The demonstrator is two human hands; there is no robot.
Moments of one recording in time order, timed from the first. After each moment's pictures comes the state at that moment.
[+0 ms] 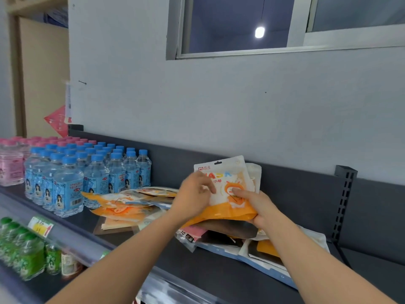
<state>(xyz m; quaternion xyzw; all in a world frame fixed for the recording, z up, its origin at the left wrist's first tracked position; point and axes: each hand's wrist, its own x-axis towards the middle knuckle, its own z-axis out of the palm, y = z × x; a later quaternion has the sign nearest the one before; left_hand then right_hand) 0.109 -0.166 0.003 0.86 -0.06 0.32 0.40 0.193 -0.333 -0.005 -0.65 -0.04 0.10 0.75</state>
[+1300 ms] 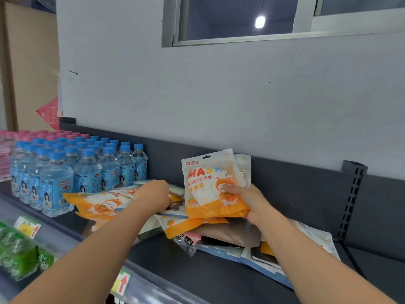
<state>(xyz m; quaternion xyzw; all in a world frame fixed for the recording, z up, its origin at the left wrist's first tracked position) 0.150 -0.079 -0.016 0.97 0.19 0.12 0.03 0.218 -0.308 -0.014 -0.65 -0.07 0.11 0.75</state>
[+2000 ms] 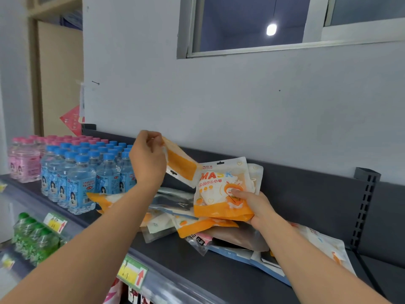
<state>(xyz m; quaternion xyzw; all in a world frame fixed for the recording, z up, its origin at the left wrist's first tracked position) 0.088 -0.090 0.058 0.63 0.13 0.60 0.48 0.204 -0.298 -0.013 -0.63 -0.04 0.10 0.77</state>
